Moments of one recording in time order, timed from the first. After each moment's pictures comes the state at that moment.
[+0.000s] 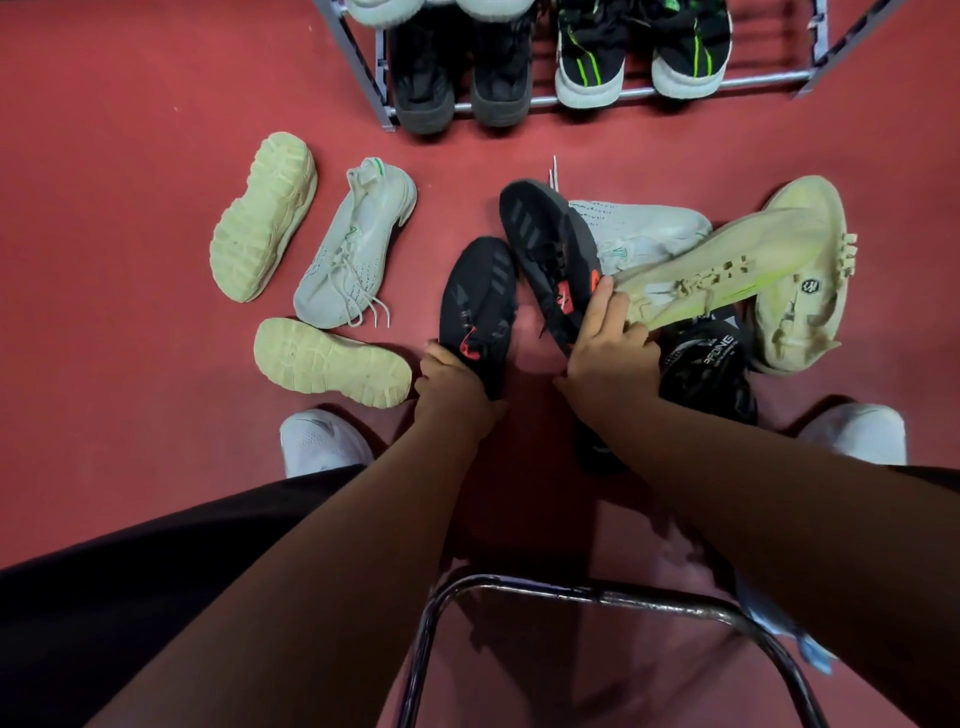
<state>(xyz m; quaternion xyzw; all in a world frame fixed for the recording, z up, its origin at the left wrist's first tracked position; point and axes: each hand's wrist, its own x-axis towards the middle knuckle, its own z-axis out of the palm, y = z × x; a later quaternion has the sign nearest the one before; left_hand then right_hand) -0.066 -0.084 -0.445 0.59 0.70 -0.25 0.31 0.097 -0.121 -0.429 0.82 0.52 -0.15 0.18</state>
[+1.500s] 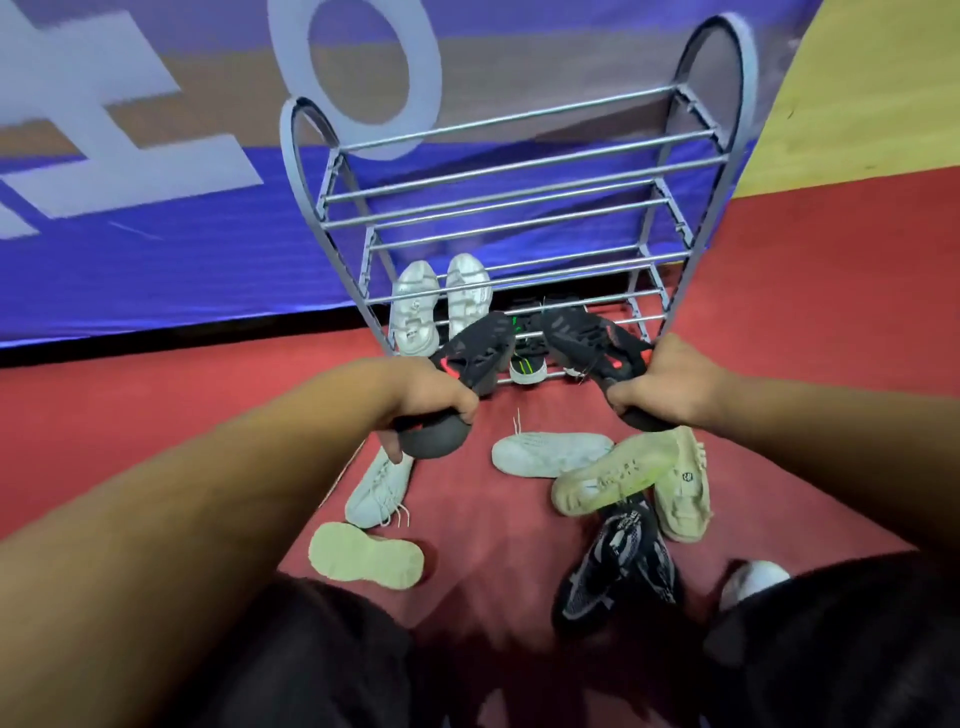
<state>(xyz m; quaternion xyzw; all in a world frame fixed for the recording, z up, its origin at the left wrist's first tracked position) -0.011 0.022 -0.059 0.61 0.63 -0.17 0.45 0.270 -0.084 -0.117 0.79 0.41 -0.39 -0.22</state>
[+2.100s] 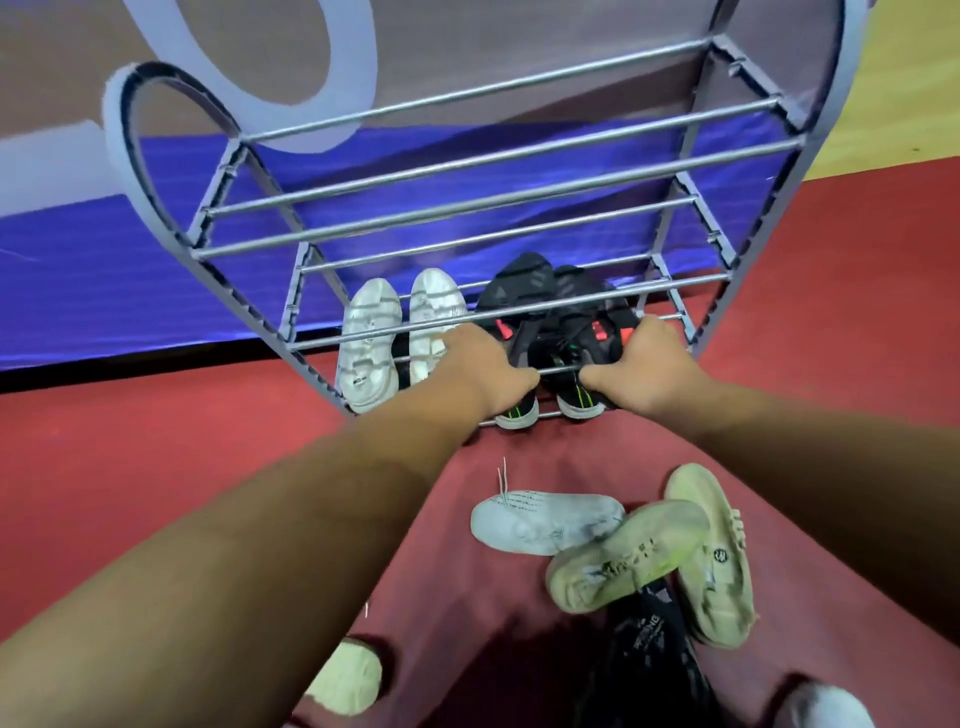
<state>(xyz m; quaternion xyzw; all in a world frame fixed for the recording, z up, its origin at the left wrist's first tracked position) 0.144 0.151 -0.184 0.78 0.57 -0.03 0.25 0.326 0.070 -0.214 0.83 0.41 -0.30 -0.24</state>
